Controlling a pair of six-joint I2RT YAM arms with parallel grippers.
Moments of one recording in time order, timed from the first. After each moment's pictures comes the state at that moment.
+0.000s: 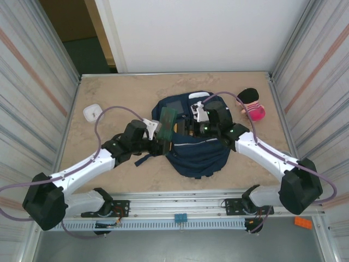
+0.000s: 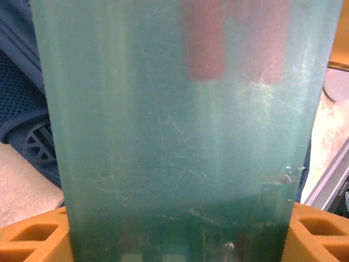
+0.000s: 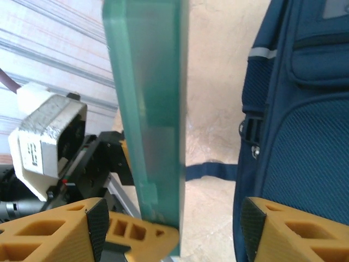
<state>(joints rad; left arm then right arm) -0.68 1.16 0.72 -0.23 0.26 -0.39 0.62 1.32 0.93 -0.16 -0.52 0.71</state>
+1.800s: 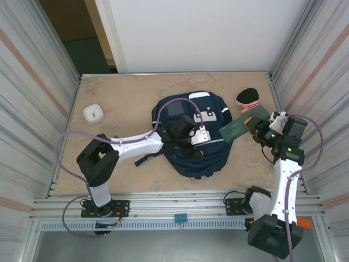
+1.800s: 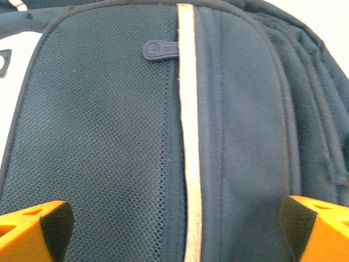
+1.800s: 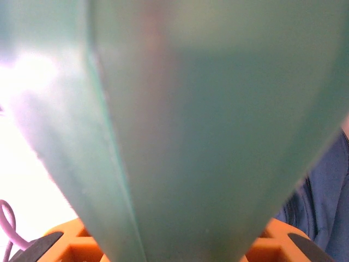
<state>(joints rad) -0.96 1.78 1.21 -0.25 0.10 0.46 -0.39 0.83 0.77 -0.57 -0.84 0.69</state>
